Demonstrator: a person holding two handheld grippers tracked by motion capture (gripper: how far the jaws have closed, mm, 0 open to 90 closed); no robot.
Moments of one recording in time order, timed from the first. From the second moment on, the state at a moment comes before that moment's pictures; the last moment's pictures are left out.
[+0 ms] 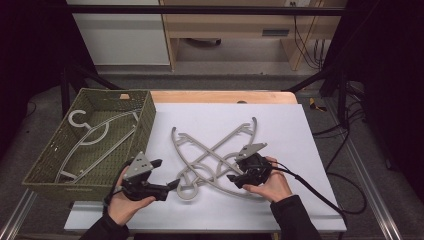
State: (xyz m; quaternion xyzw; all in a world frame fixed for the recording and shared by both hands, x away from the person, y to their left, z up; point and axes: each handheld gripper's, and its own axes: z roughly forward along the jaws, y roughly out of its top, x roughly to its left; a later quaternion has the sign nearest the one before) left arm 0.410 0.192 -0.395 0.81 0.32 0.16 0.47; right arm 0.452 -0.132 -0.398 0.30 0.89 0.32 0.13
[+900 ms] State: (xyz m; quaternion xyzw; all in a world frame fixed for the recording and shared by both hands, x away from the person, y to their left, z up) left arm 0.411 0.181 -0.411 0.80 0.34 0.15 0.47; right arm 0.426 -0.131 -0.447 0.26 0.94 0.23 0.05
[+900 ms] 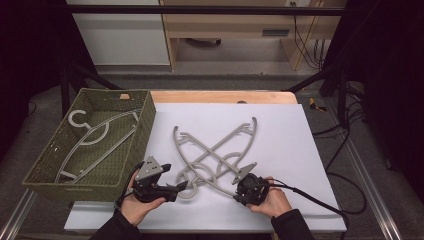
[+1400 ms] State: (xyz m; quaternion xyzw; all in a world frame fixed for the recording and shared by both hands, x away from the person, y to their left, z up) left arm 0.409 0.176 -0.413 0.79 0.36 0.14 0.47; right arm 0.417 -0.108 -0.453 0.32 0.90 0.29 0.02
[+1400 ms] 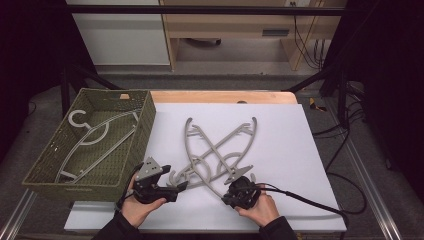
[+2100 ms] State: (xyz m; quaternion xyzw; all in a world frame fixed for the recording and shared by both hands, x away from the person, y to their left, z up) left arm 0.425 0.126 -0.439 0.81 0.39 0.13 0.42; right arm 0.440 -0.139 -0.435 0.39 0.87 0.29 0.10
